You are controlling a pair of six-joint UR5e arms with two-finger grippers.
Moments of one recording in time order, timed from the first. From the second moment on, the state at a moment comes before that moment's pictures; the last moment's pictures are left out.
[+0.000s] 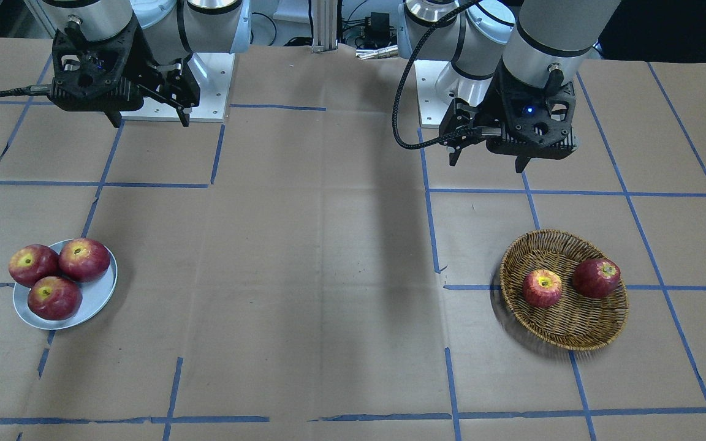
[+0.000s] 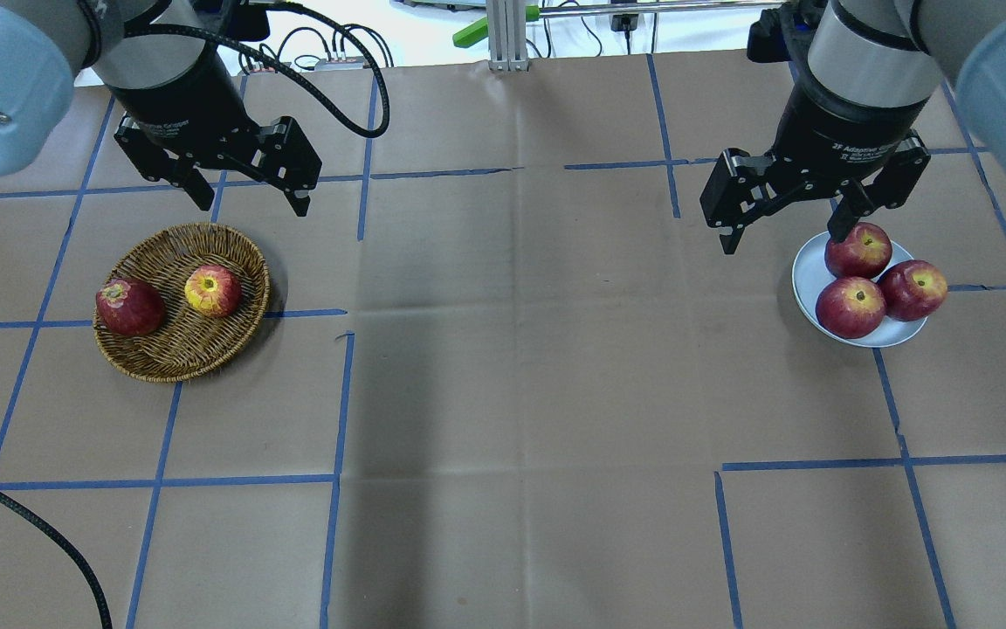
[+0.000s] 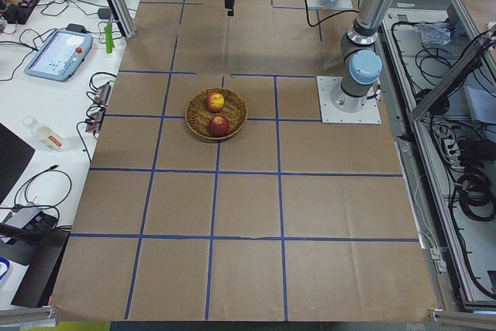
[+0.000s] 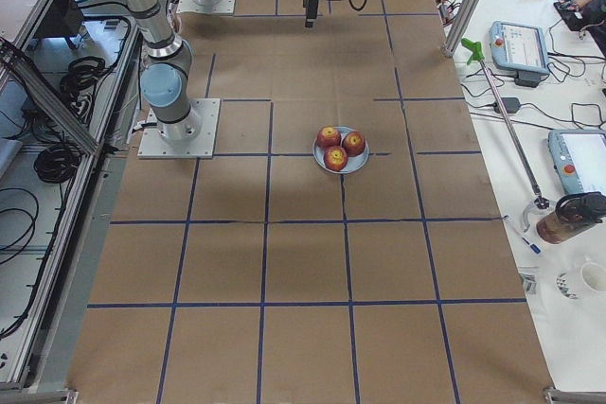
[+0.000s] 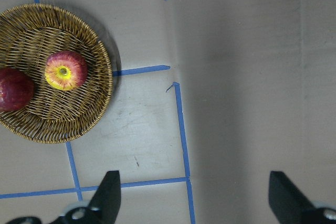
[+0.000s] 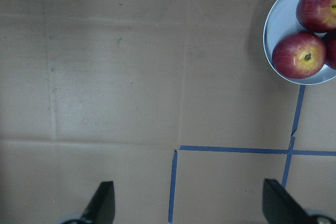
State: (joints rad) left arm -1.60 -1.62 -1.50 -1.62 1.59 0.09; right arm 1.60 -1.63 1.58 -1.44 -1.59 -0.03
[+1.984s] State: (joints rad) left arm -1.26 -1.95 -1.77 -1.02 1.63 0.47; right arm 1.60 -1.63 1.58 -1.44 -1.59 -0.03
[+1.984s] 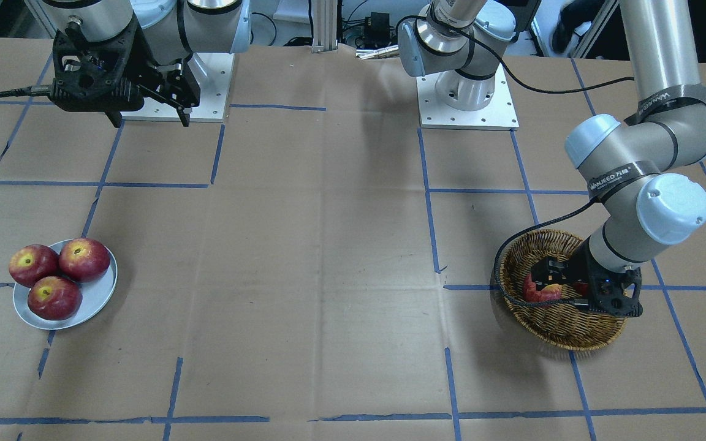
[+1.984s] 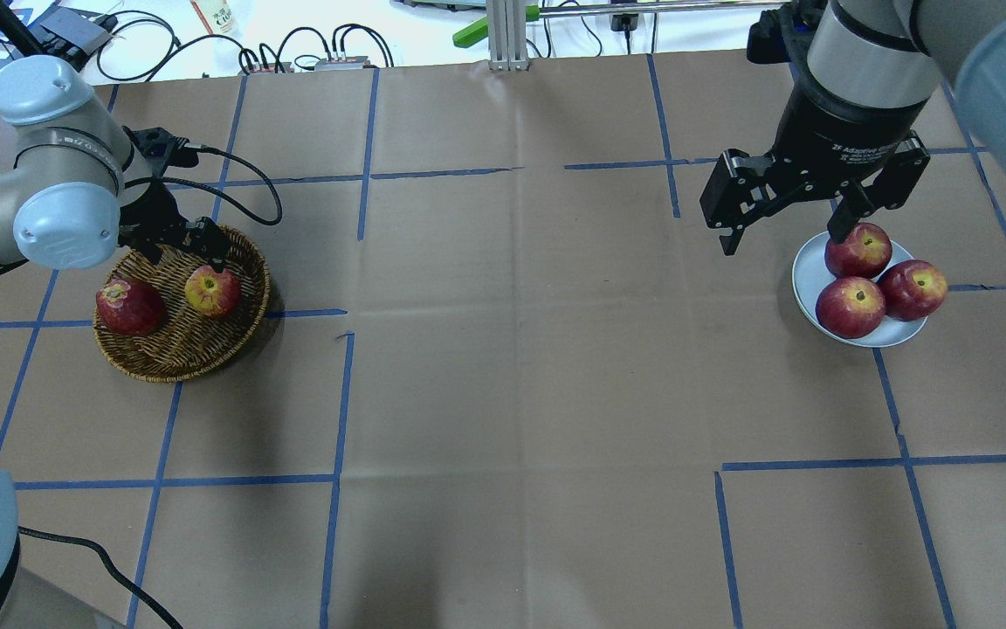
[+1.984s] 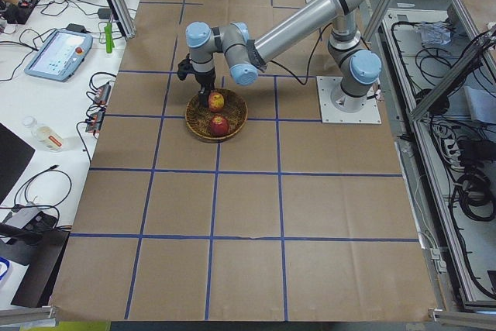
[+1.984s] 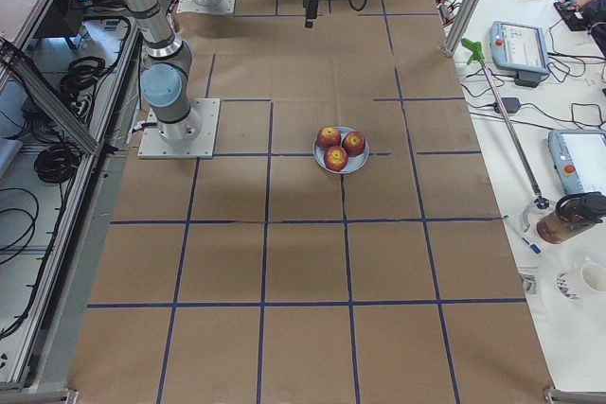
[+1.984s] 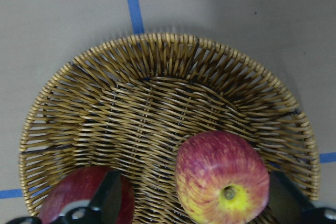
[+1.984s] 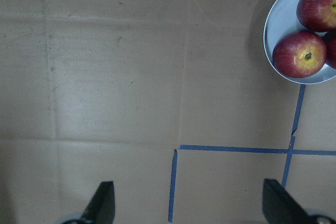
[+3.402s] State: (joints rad) left arm -1.26 -2.02 -1.81 -1.00 1.63 0.39; right arm 1.60 -1.63 1.58 -1.44 -1.59 -0.03
